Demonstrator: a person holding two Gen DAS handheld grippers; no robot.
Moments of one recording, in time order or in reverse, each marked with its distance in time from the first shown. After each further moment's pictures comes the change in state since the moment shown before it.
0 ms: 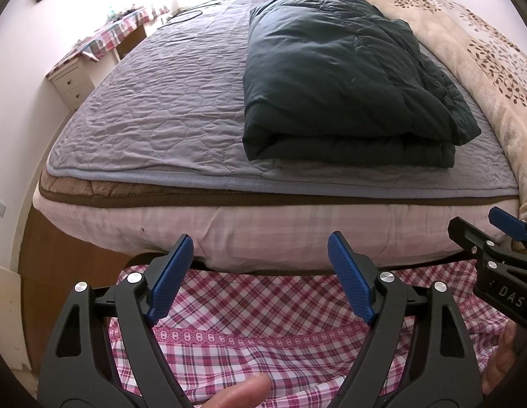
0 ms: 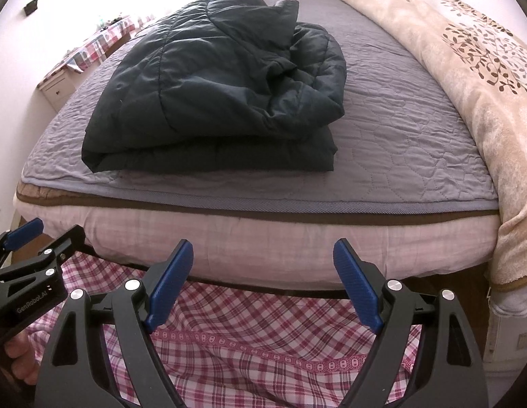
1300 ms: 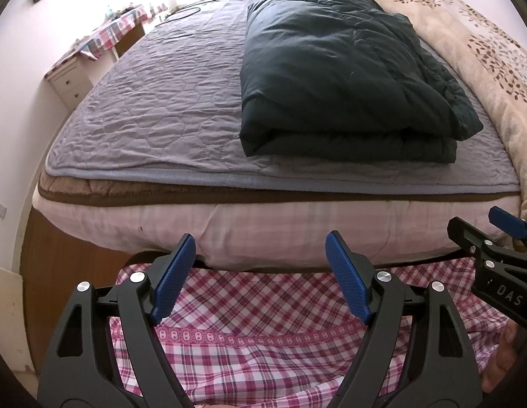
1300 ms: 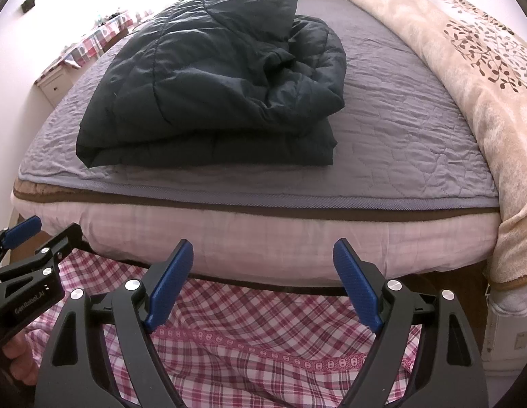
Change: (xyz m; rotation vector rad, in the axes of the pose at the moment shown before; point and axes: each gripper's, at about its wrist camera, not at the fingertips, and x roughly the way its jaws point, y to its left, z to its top) left arm 0.004 0.001 0.000 0.008 0.014 -0.002; right arm 0.005 -0.001 -0.001 -0.003 0.023 -0.006
